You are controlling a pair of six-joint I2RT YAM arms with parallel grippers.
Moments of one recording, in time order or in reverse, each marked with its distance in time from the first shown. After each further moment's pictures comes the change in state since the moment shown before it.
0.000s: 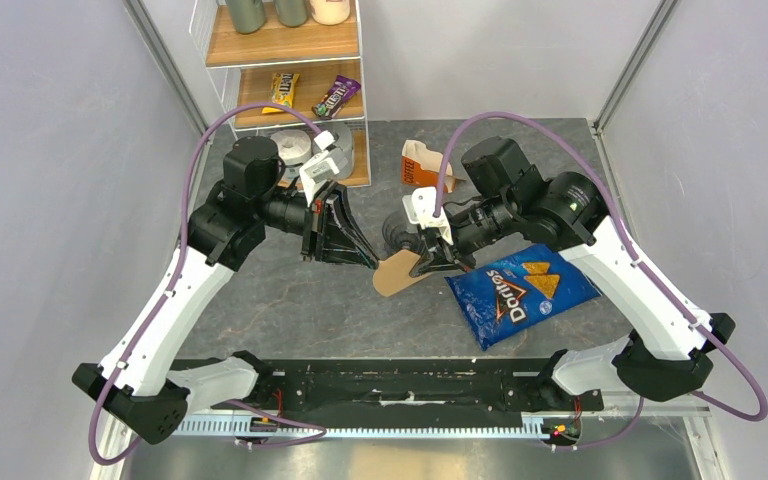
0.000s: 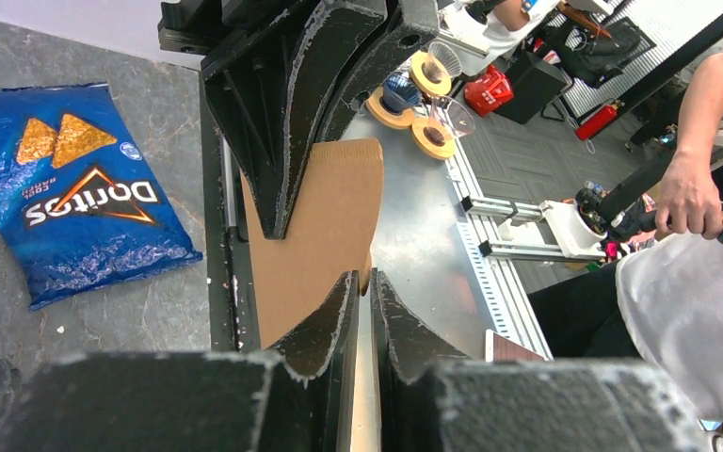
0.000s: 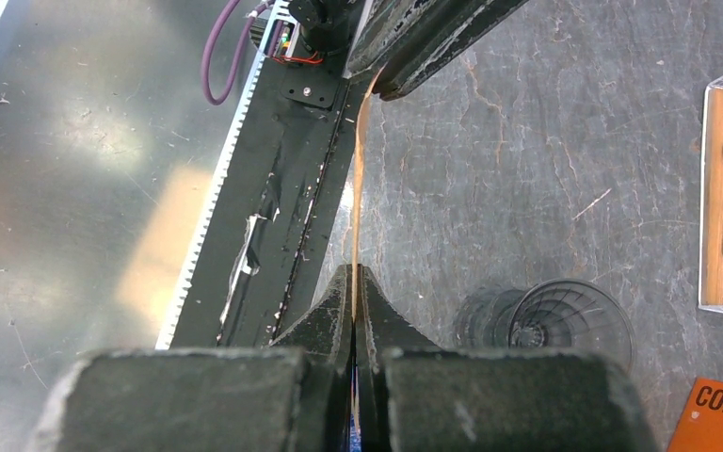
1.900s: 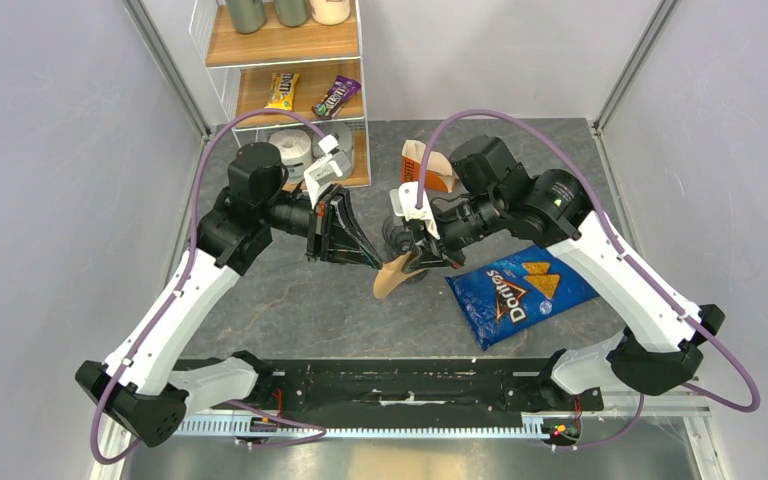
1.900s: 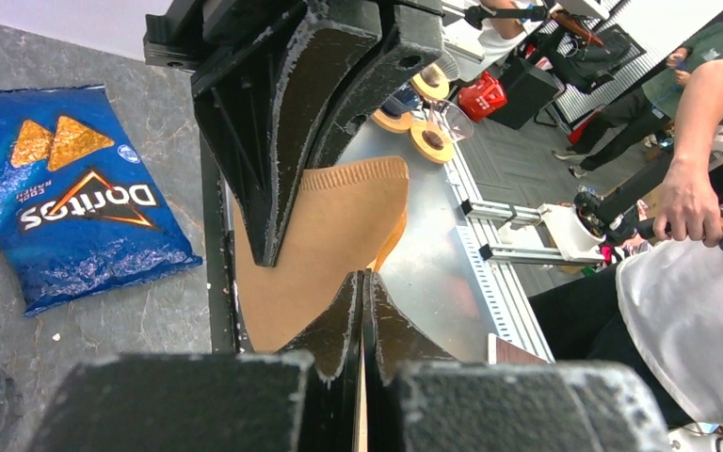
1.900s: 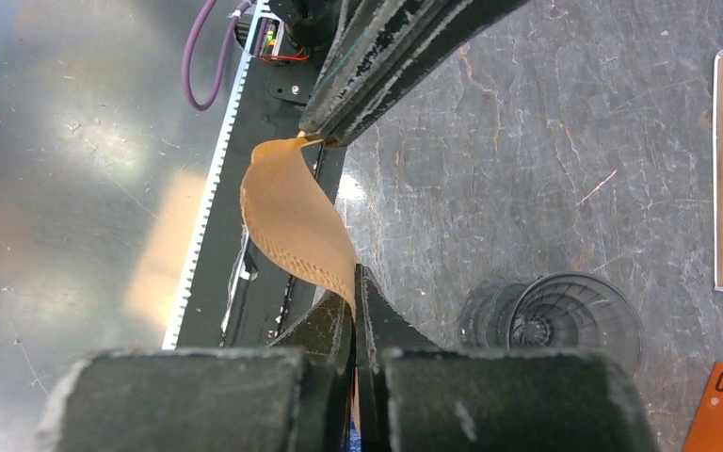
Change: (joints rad) left arm -0.002 -0.005 -0.083 0.137 0.009 -0.064; right arm 0.014 0.039 0.003 0.039 0.044 0.068
